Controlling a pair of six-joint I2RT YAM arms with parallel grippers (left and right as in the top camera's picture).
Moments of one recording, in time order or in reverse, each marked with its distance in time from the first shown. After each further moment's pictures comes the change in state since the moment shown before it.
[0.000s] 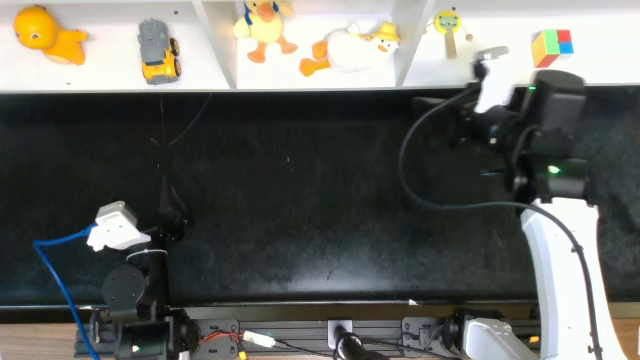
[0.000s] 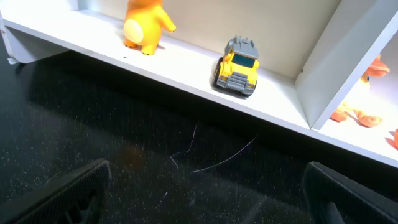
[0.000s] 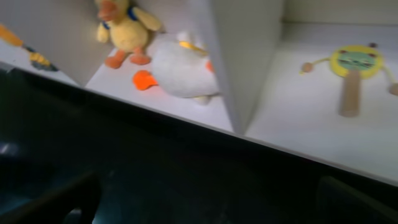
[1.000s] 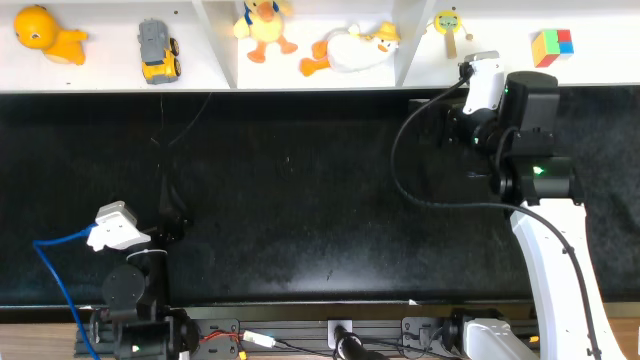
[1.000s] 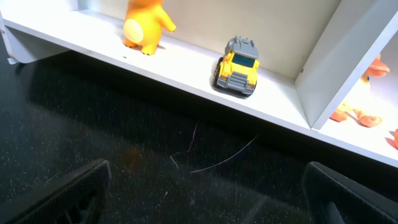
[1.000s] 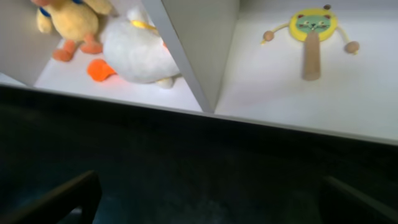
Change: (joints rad) left arm 0.000 0.000 0.000 0.000 0.000 0.000; right arm 0.053 -0.010 0.000 -0.055 0.231 0.077
